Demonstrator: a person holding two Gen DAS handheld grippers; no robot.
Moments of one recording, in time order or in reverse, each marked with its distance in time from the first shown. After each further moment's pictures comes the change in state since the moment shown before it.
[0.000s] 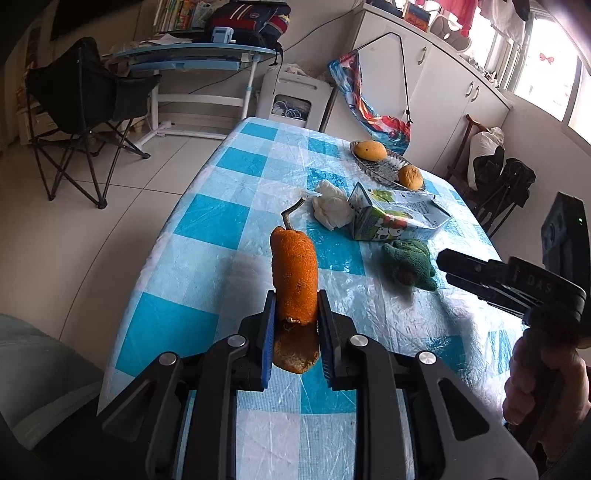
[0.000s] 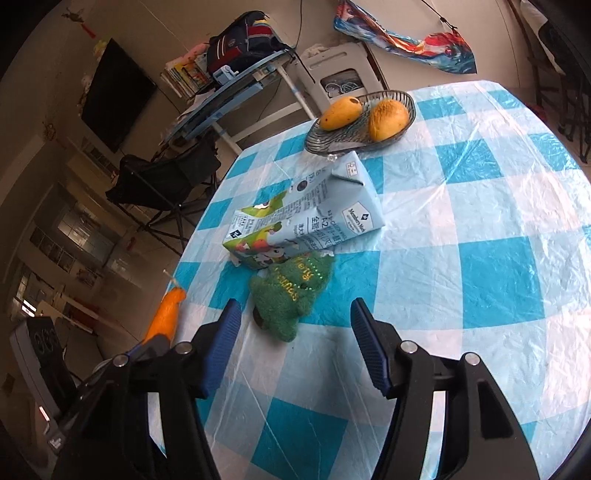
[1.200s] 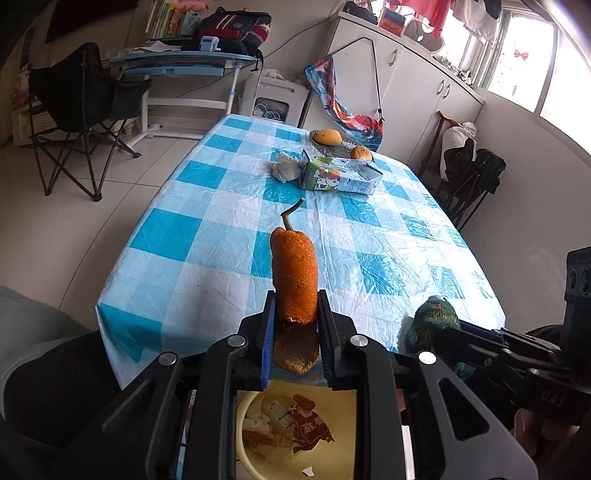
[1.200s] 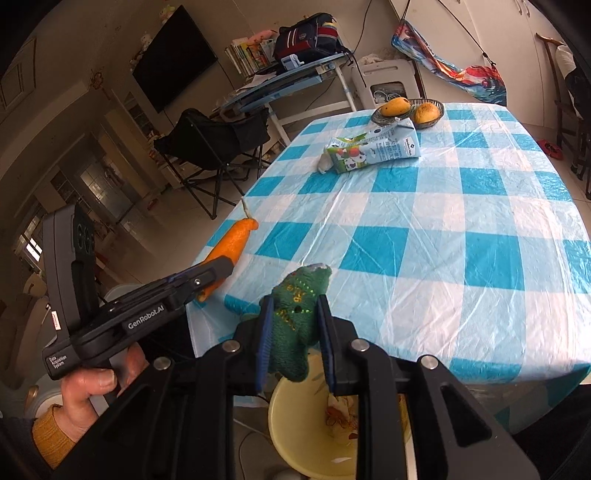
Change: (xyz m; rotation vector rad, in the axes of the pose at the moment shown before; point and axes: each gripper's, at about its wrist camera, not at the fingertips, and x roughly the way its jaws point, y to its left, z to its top) left arm -0.089 -0.025 -0.077 0.025 -0.015 -0.064; right arm -0.102 0.058 -0.137 -0.218 0.015 0.045
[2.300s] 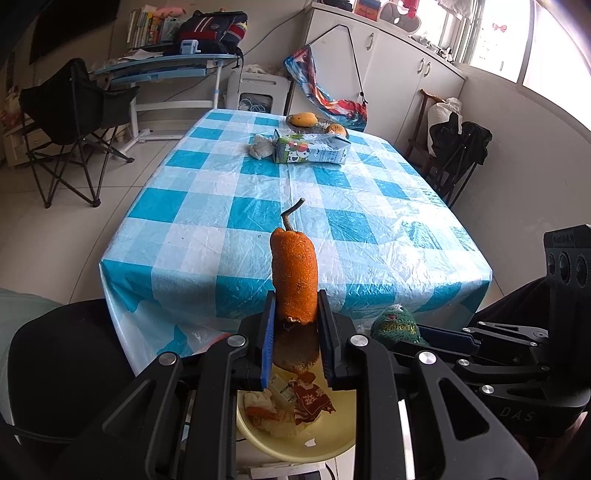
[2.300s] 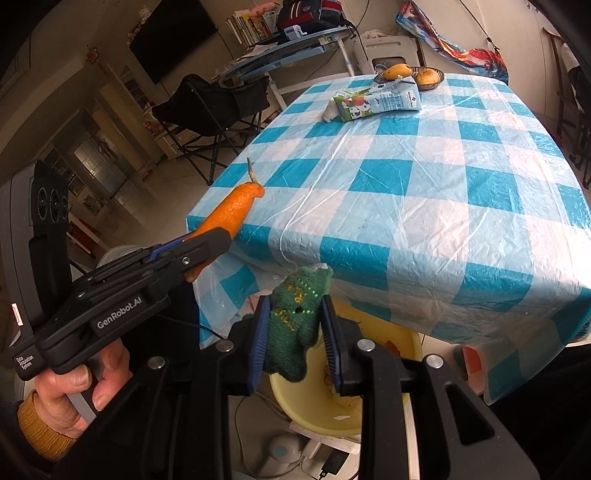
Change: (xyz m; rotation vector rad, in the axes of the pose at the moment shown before) left arm -0.031 -0.027 -0.038 0.087 0.031 0.002; right arm -0.004 0.012 -0.039 -0.010 0.100 -0.029
